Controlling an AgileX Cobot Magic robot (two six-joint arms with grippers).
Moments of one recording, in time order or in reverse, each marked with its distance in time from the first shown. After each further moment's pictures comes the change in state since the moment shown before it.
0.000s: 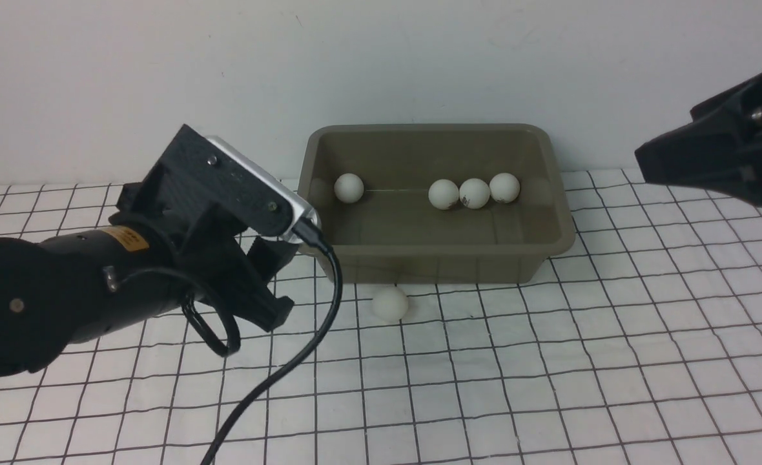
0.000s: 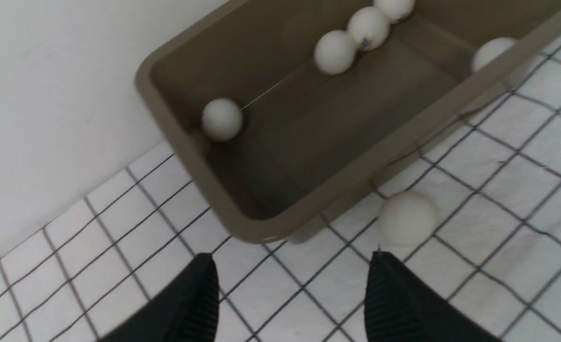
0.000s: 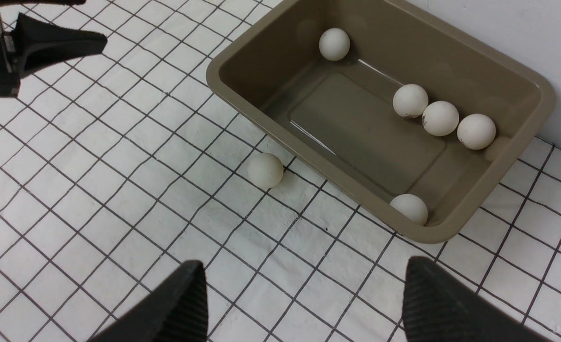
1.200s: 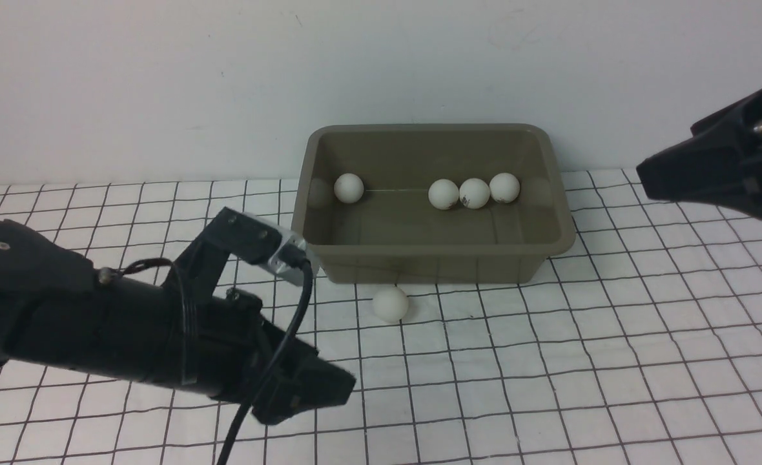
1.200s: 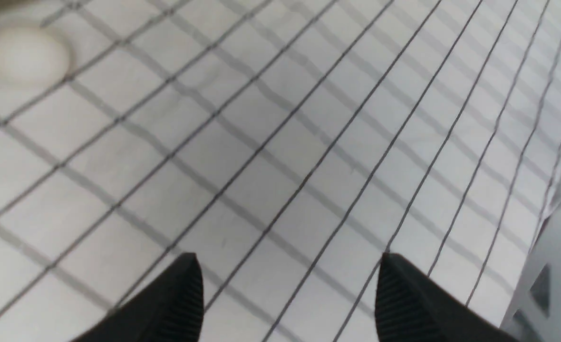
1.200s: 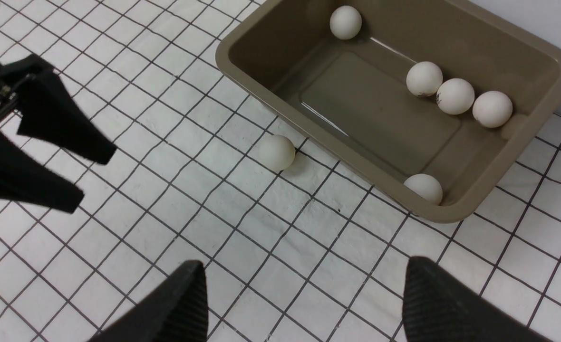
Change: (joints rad) right arm 0.000 0.000 0.000 -0.004 0.038 0.024; left arm 0.163 0.108 0.000 -0.568 0.711 0.313
